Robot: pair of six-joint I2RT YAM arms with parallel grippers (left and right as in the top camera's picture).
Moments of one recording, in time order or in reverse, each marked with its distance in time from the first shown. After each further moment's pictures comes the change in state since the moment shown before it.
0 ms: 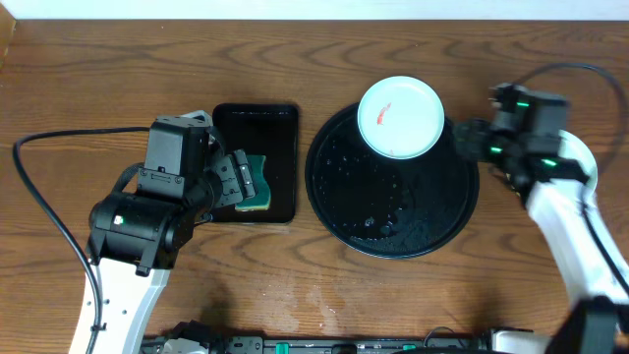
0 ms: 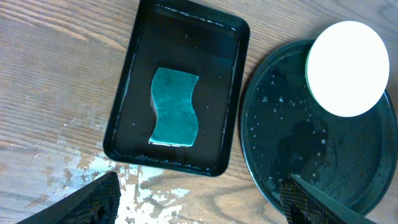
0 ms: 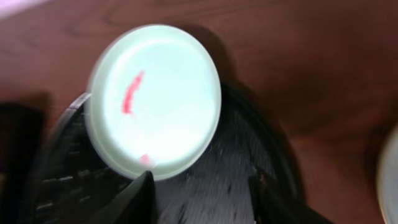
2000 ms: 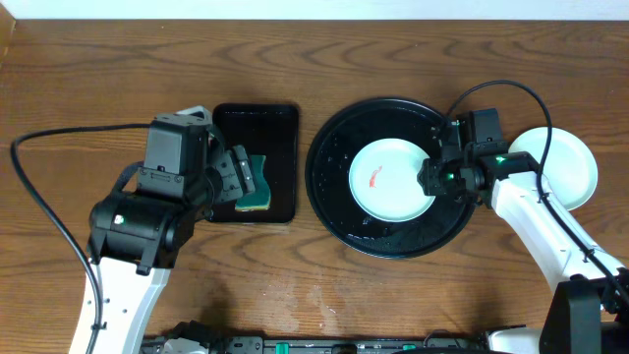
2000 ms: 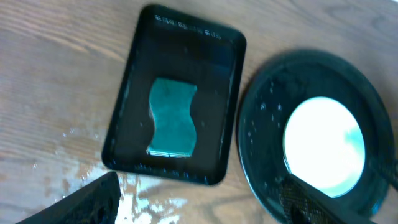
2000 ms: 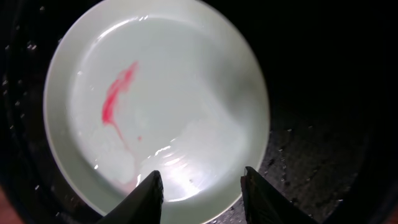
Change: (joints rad) left arm 0.000 0.007 0.000 0.042 -0.021 0.000; right arm 0.183 0.056 -0.005 -0.309 0.020 -0.043
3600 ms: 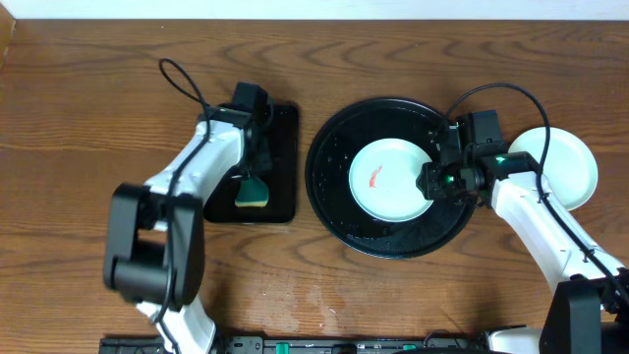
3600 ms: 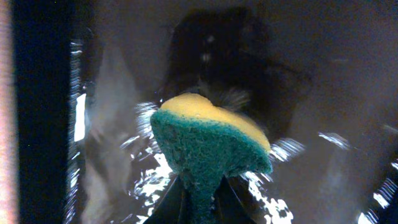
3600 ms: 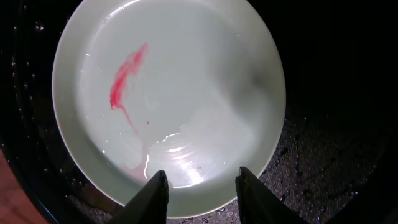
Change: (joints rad) left arm 0.026 0.745 0.009 0.237 -0.077 0.042; right arm 0.000 0.000 0.000 -0.032 -0.030 -0.018
